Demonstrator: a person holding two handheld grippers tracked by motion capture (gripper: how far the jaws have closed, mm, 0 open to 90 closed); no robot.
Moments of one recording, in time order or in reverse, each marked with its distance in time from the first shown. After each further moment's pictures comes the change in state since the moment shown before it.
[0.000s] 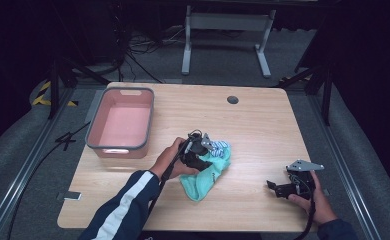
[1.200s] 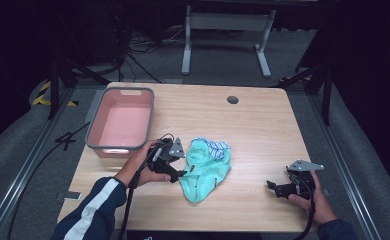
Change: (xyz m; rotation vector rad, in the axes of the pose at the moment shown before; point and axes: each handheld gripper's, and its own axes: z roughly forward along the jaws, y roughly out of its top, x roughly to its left) left arm -0.007 -0.060 -0.060 0.029 0.082 0.036; right arm 0.000 0.000 0.000 0.000 -0.001 0.001
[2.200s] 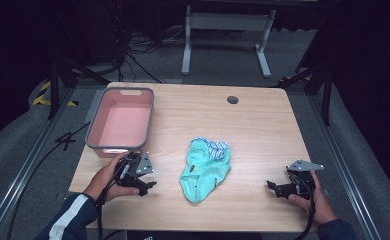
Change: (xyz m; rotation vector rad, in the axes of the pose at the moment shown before) left arm -0.007 -0.091 -0.024 0.058 0.135 -0.015; right arm 0.000 0.000 0.000 0.000 0.000 0.000
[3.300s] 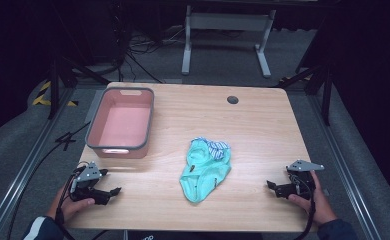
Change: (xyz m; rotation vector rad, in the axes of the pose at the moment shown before) left arm 0.017 -0.139 -0.008 -0.197 -0.018 -0.420; right arm 0.000 0.000 0.000 0.001 0.000 0.000
